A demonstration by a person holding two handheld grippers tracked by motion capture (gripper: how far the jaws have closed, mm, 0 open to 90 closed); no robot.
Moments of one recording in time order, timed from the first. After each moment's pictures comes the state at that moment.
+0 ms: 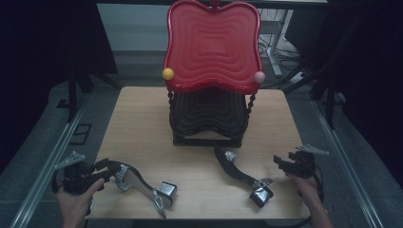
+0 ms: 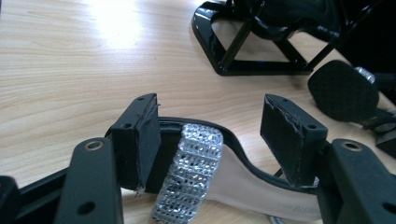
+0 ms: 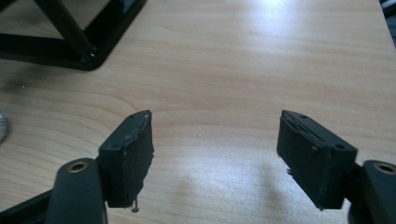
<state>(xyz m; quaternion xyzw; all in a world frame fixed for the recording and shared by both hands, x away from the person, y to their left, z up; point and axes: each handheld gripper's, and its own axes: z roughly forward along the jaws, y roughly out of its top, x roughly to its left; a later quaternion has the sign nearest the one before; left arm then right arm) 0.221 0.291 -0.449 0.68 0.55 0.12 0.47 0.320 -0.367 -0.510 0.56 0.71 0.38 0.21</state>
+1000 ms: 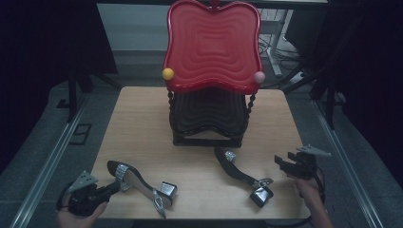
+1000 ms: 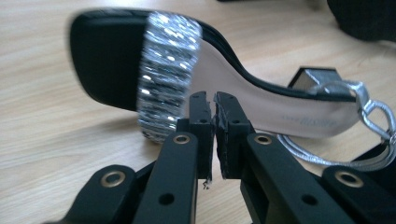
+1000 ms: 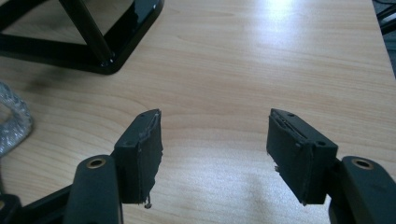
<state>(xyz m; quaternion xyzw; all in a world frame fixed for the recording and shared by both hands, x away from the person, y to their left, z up) 0.181 0.261 -0.472 0.75 0.53 0.13 0.38 0.311 -0.364 -0.502 0.55 0.71 0.38 0.22</state>
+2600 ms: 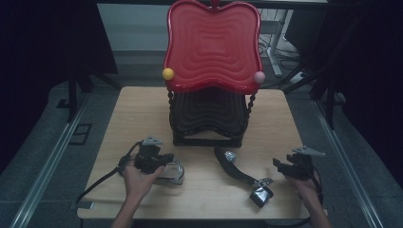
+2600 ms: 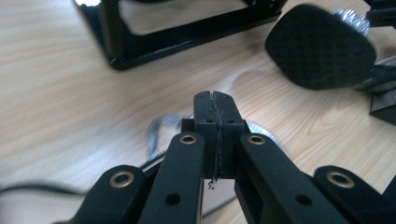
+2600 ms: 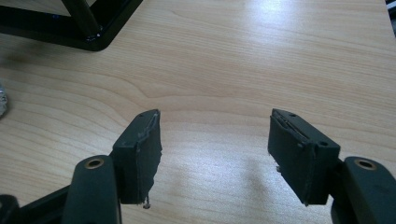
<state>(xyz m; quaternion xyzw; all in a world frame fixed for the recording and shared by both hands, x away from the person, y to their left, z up) 0.299 0.122 -0.448 0.79 0.47 0.07 0.38 0.313 -0.360 -0.511 0.55 0.73 0.34 0.22</state>
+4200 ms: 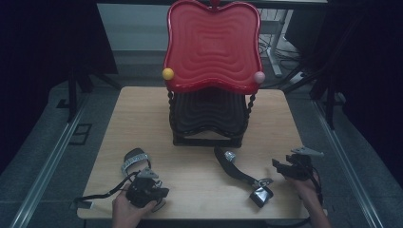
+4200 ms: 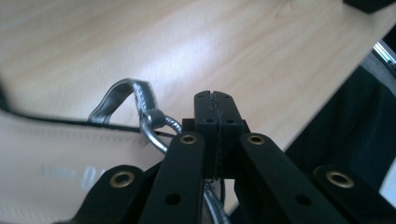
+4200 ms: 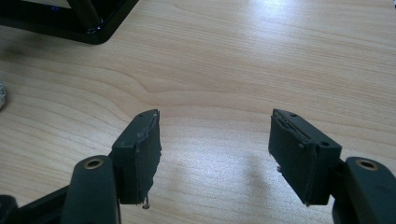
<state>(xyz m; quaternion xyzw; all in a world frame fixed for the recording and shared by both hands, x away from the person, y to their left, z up) 0.213 0.152 -0.483 0.83 0.44 0.00 0.33 0.313 -0.357 -0.512 0.55 0.73 0.34 0.21</state>
